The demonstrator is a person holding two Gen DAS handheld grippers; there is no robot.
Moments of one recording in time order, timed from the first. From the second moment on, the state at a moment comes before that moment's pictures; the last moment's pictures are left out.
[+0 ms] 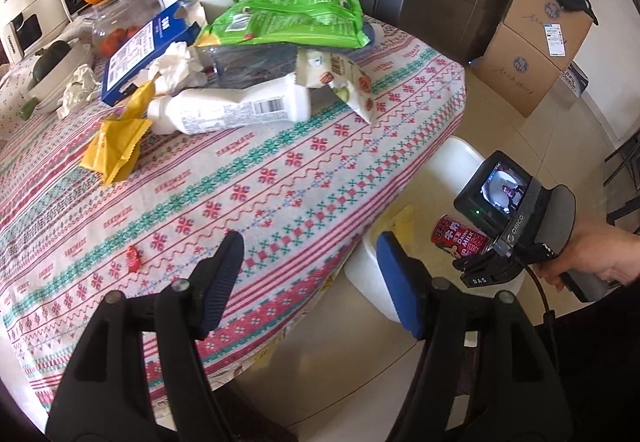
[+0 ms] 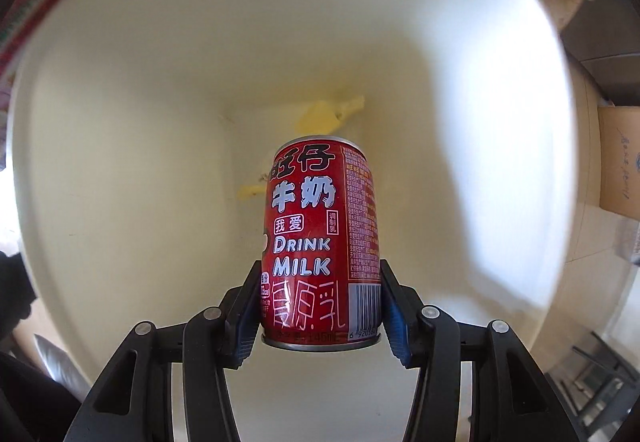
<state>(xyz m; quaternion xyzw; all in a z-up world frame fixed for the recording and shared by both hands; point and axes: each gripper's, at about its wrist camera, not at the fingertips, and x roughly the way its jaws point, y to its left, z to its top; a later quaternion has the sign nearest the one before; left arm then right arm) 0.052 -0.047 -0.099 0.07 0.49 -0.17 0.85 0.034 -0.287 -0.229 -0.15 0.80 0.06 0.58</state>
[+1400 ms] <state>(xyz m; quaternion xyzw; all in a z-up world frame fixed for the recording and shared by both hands) 0.167 0.081 -0.128 0.01 0.46 -0.01 0.89 0.086 -0.273 -0.052 -0.04 0.62 0.07 0.78</state>
